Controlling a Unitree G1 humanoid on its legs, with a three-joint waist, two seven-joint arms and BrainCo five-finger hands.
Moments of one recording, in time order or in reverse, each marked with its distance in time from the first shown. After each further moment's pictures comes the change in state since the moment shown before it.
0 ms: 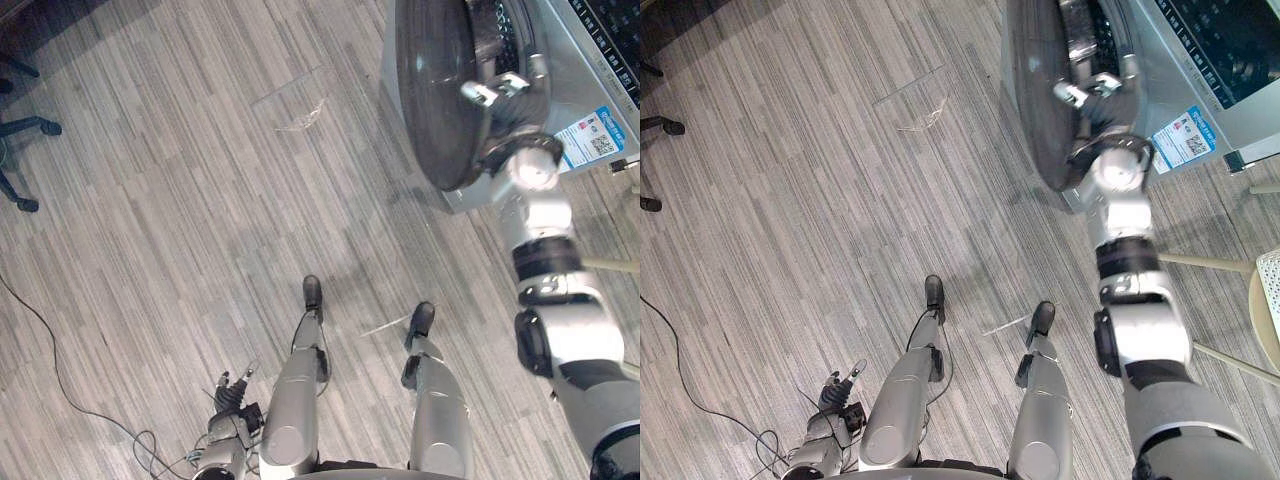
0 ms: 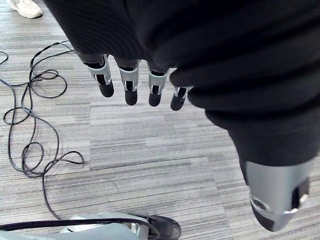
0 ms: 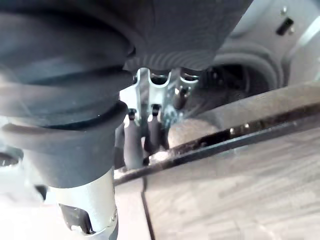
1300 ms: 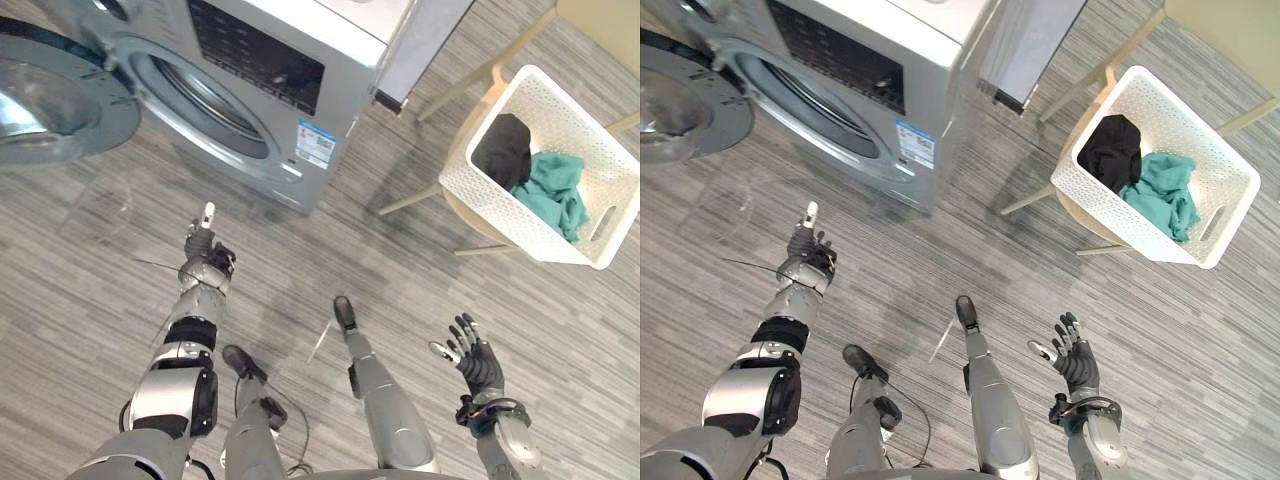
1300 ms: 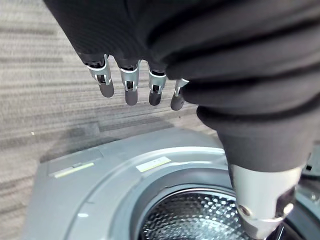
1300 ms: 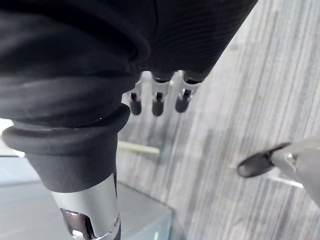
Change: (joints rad) left arm -0.722 0.246 0.091 0.057 -0.653 -0.018 -0.037; right arm 1.347 0.292 -0.097 -0.702 0.000 0.029 0.242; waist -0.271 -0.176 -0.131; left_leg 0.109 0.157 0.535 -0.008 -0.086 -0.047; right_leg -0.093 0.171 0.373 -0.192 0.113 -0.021
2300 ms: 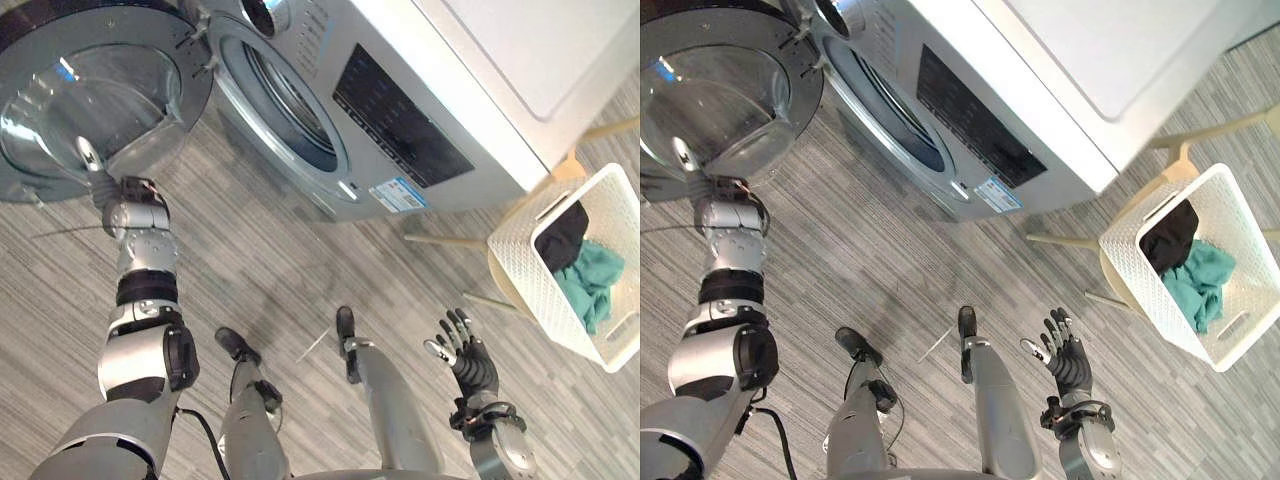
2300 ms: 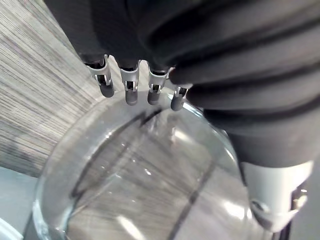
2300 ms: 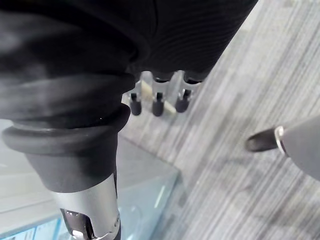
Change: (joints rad) left arm -0.228 0.173 0.193 -0.111 -0.080 -0.076 0.282; right arm 0.042 -0.051 0.080 -0.029 0.126 -0.067 -0.044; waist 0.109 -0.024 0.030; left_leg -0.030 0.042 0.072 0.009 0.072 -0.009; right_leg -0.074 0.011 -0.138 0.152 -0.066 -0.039
